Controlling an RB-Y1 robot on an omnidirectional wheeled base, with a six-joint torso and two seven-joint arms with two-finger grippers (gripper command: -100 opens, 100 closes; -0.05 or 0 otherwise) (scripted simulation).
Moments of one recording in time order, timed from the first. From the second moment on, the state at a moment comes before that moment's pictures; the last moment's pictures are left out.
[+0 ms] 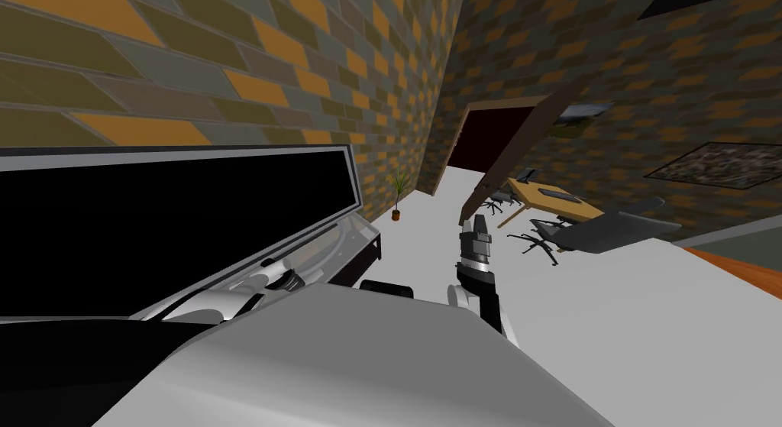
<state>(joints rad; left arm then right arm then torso) -0.08 0.68 0.06 -0.46 0.96 0.86 0.35 0.53 -0.04 -0.01 -2.22 -0.01 -0.48 0.17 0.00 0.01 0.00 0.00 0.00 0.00</state>
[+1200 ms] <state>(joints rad) -0.08 0.67 -0.10 -0.50 1.04 0.82 0.57 0.53 -0.04 -0.01 -2.22 -0.01 -0.48 0.17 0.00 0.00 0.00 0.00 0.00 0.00</state>
